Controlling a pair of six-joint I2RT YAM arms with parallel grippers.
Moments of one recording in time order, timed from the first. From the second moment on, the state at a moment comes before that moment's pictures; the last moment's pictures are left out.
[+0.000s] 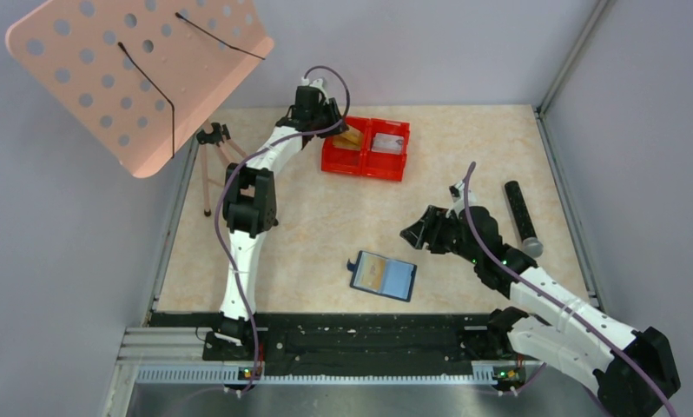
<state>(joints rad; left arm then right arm) -0.27 2.42 2.10 -0.24 0.24 -0.47 0.60 0.85 0.49 -0.09 -0.08 0.71</state>
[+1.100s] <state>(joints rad) -0.38 1.68 1.36 -0.28 0.25 -0.48 0.60 0.77 0.55 -0.26 -0.07 0.72</state>
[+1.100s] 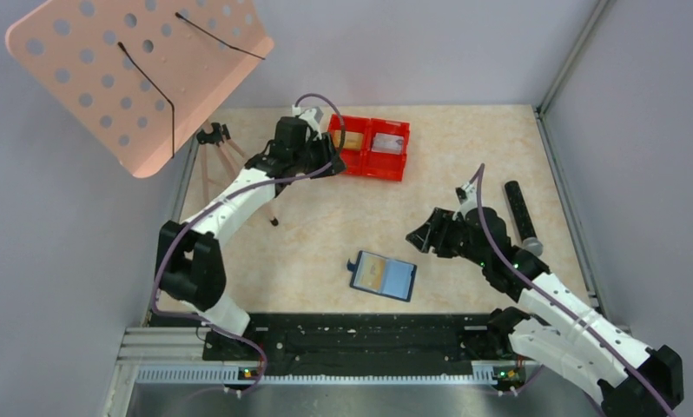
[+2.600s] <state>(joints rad) -0.78 1.41 0.59 0.01 0.35 -0.79 0.60 0.62 0.38 -0.33 -0.17 0.83</state>
